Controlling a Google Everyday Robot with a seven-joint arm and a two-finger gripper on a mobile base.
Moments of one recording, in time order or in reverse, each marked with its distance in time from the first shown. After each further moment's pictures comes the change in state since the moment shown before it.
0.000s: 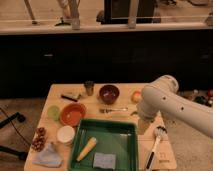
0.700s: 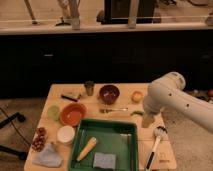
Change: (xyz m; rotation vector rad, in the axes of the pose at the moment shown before) arm 0.045 -0.045 -0.009 0.084 0.012 0.076
